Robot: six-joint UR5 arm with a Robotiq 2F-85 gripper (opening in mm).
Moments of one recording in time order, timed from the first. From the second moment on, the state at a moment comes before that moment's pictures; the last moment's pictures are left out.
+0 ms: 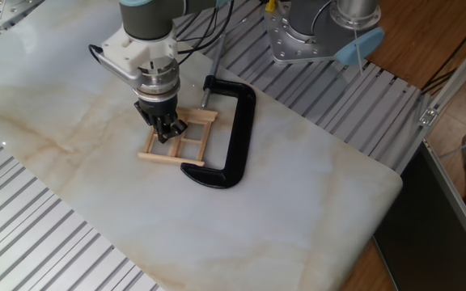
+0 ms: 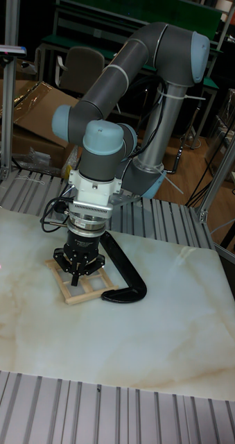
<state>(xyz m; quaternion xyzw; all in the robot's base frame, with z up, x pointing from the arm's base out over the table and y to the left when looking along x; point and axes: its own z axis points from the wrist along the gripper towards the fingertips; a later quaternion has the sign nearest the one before) 0.521 -0.055 0.014 -0.01 1.00 0.01 0.06</state>
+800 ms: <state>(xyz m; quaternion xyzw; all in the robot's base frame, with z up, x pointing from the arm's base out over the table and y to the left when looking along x) 0.519 -0.053 0.013 -0.01 1.00 0.01 0.06</state>
